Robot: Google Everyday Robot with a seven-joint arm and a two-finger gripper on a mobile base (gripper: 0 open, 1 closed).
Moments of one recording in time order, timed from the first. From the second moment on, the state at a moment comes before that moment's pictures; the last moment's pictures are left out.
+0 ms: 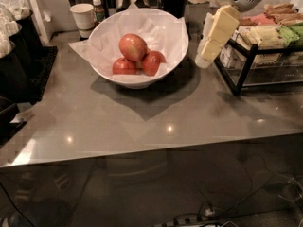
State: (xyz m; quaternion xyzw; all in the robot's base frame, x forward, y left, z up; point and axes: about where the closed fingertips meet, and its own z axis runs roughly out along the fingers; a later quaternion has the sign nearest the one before) arm 0.543 -0.097 1.025 -0.69 0.66 0.10 0.29
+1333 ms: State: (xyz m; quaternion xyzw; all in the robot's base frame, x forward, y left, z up) arm 0.625 -0.060 1.006 -0.65 0.64 0.18 0.36
